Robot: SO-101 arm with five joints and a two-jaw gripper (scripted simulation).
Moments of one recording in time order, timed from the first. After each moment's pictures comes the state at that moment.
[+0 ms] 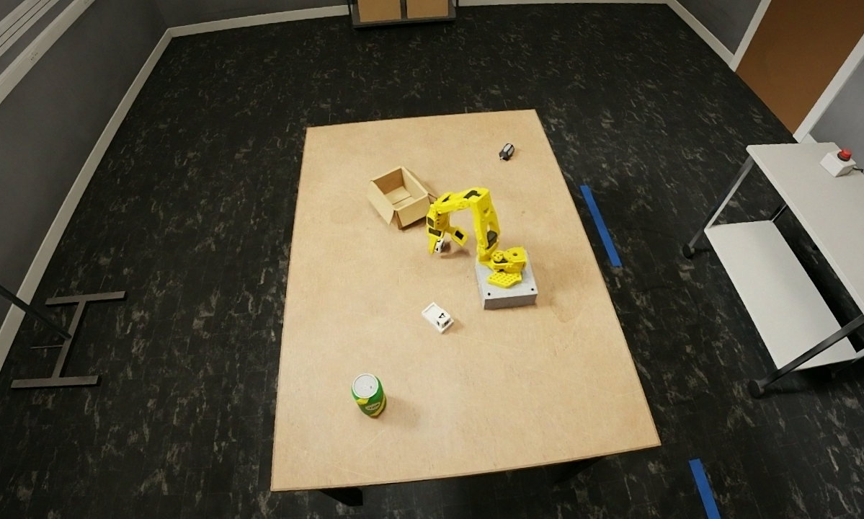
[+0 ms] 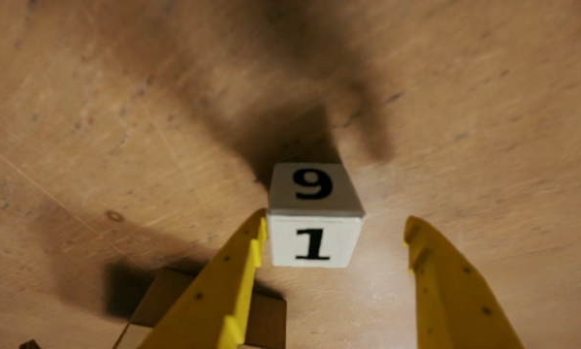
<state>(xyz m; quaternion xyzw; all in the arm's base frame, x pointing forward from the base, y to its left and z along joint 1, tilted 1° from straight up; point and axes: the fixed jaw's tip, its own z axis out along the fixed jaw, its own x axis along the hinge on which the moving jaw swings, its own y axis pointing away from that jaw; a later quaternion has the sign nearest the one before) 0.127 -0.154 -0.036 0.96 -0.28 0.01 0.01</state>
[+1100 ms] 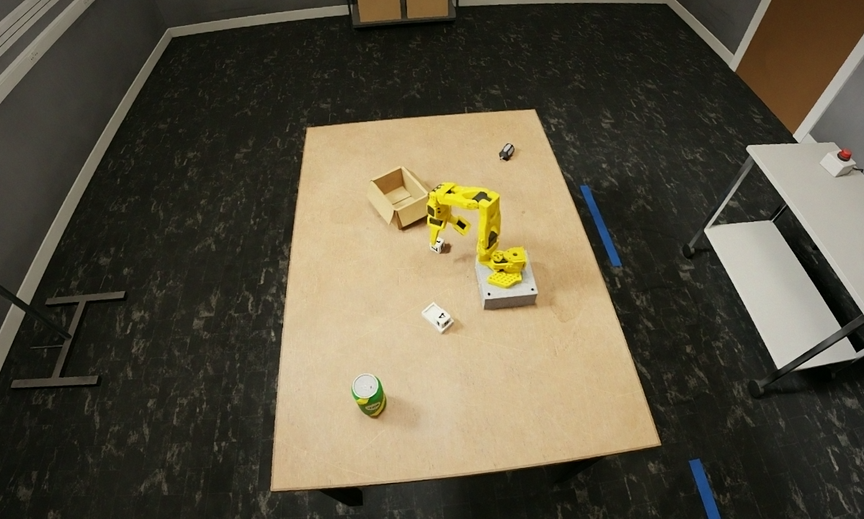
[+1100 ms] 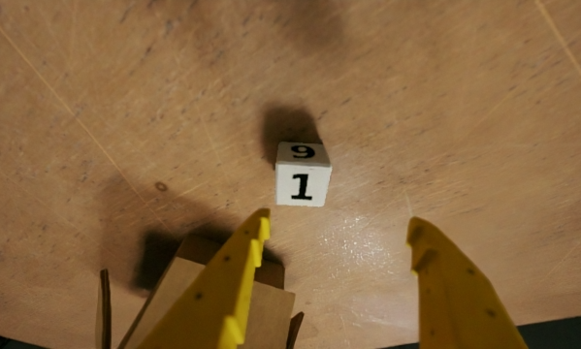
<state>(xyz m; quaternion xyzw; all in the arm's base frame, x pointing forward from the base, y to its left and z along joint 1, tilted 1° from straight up) 0.121 -0.147 0.010 0.96 -0.28 -0.01 -0.01</state>
